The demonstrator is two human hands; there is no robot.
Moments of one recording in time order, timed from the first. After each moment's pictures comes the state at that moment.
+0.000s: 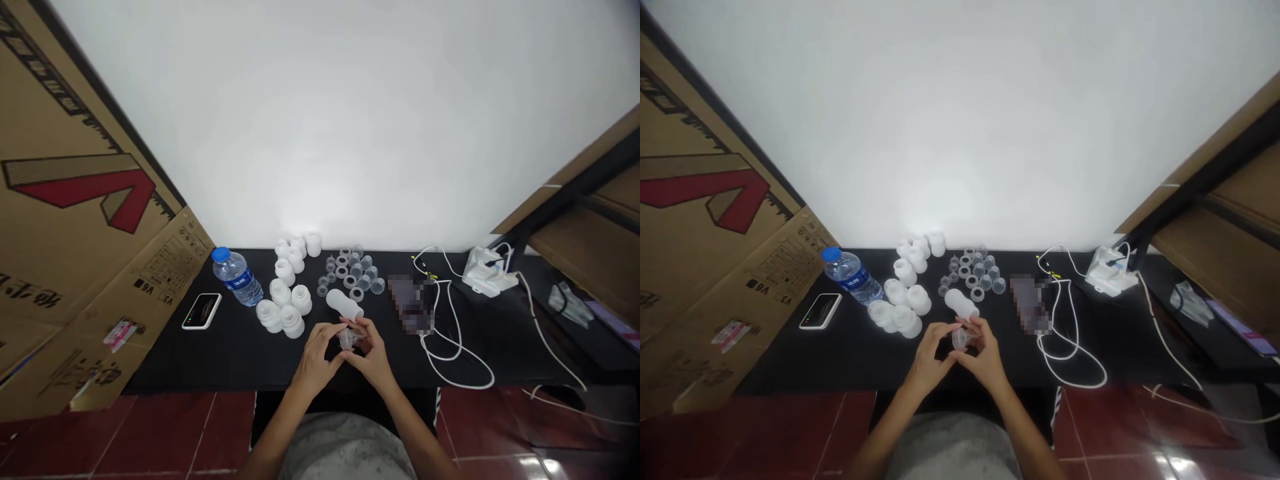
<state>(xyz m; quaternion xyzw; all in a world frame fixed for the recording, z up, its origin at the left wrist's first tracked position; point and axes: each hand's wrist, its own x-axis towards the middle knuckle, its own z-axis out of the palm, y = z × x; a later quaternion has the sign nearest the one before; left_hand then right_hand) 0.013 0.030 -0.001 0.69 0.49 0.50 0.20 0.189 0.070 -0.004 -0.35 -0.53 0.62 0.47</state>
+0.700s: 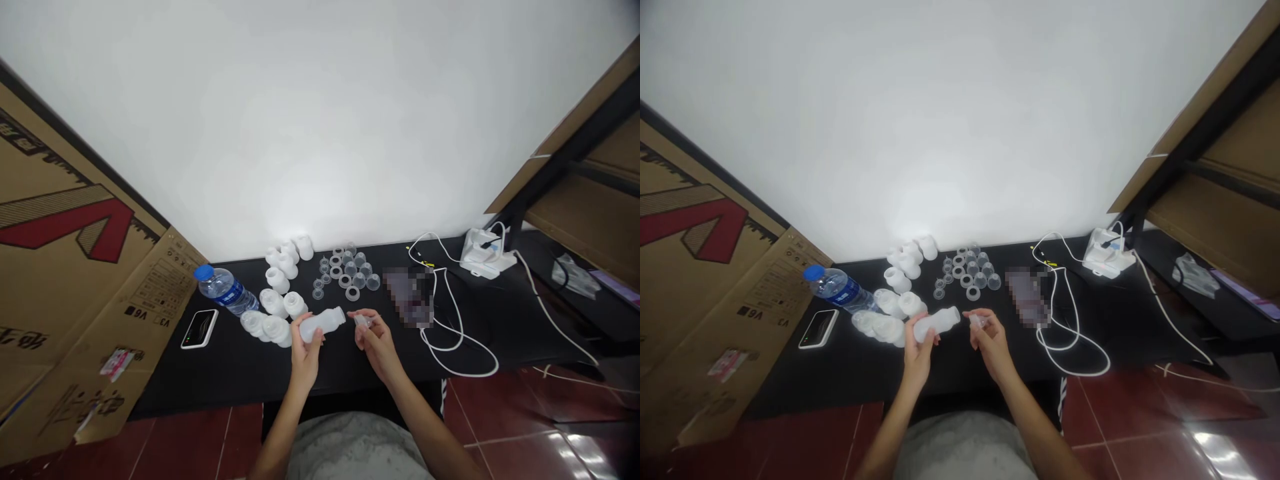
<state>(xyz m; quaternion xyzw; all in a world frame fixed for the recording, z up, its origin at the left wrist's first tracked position) 0.009 0.038 -0.004 0.41 0.60 0.59 0.34 0.192 0.086 0.008 -0.33 -0.36 0.68 0.55</state>
